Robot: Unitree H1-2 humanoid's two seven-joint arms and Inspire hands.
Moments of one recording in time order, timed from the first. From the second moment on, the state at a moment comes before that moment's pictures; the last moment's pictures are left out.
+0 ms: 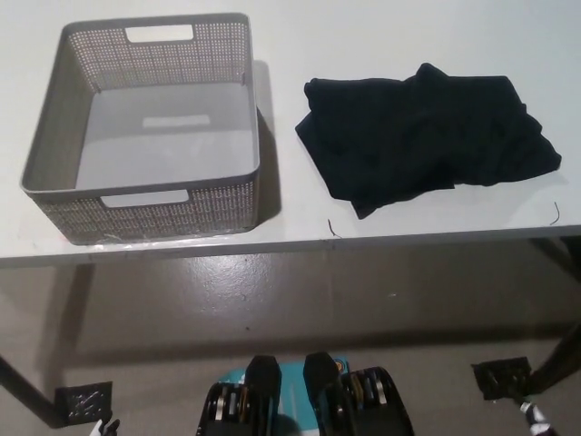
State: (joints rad) left_arm 0.24 0.16 0.02 0.34 0.10 -0.41 0.10; right_arm 0.18 -0.32 0.19 0.28 -0.26 -0.39 -0.21
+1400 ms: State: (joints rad) left_arm 0.23 0.19 -0.01 0.34 0.09 -0.43 0.10; right_arm -0.40 -0.54 0.18 0.08 -1.02 -0.14 -0.16
